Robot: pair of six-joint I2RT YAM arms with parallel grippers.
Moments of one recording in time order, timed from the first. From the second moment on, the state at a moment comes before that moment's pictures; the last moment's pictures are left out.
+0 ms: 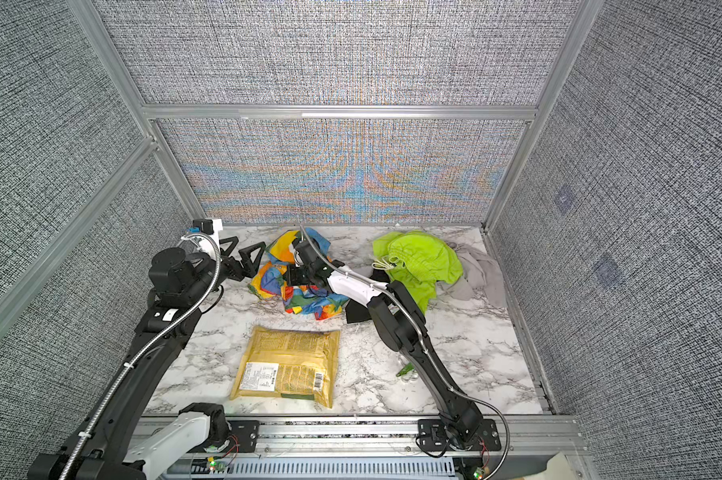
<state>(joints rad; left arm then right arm) -0.10 1.01 0.93 -0.03 0.37 -0.21 0.76 2.50 2.04 -0.22 -0.28 0.56</state>
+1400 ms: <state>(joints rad) -0.10 1.02 0.93 -0.04 0.44 -0.24 0.62 1.99 1.39 -0.36 -0.07 0.53</state>
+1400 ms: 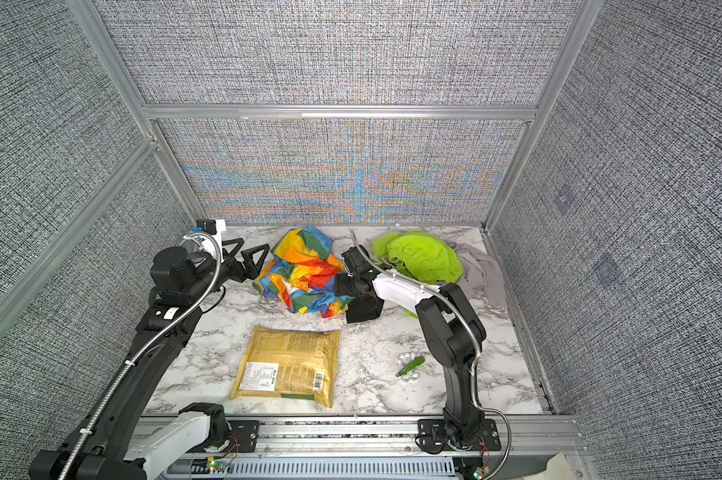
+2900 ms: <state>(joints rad) -0.10 1.03 0.93 -0.02 0.50 -0.25 0.73 2.66 2.34 -0.39 -0.11 0.47</state>
